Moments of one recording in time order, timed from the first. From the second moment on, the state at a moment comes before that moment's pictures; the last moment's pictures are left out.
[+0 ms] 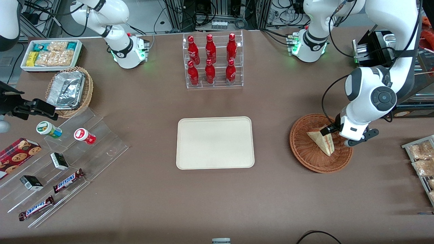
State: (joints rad) arm -0.03 0.17 -0.04 -2.17 0.06 2.25 -0.50
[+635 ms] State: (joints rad) arm -0.05 0.24 -0.04 -2.17 0.06 2.33 -0.51
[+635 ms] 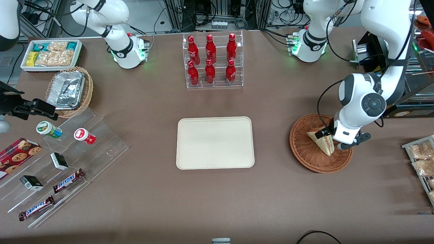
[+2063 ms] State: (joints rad) arm -0.05 0.22 -0.19 -1.84 0.06 1.91 -0.61
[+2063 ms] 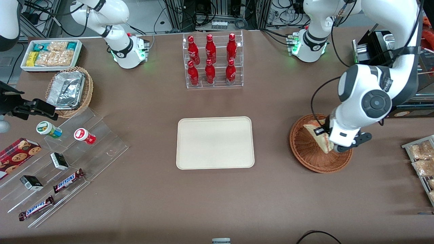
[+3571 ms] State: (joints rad) arm -0.27 0.74 -0.53 -1.43 0.29 2.00 -0.71
